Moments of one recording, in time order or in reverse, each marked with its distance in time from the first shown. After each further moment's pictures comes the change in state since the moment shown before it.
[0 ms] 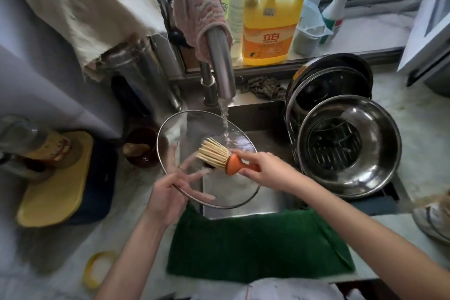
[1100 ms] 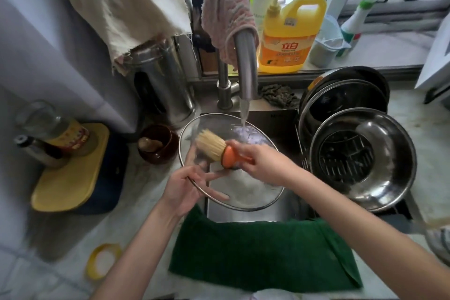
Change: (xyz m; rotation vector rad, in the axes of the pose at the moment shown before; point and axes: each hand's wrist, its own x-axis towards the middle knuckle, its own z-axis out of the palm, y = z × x) left_hand 0.010 0.000 -0.008 -0.090 -0.158 -0.063; right_hand 0.017 -0.039 -0.006 -0.107 0.029 -0.089
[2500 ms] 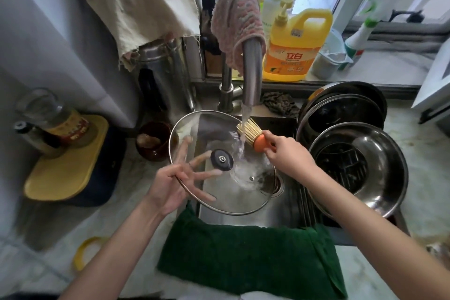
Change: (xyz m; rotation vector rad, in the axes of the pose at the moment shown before) left_hand -0.009 0.012 -0.002 -0.045 0.003 0.015; right_hand 0.001 0.035 -0.033 -0.261 0.141 0.292
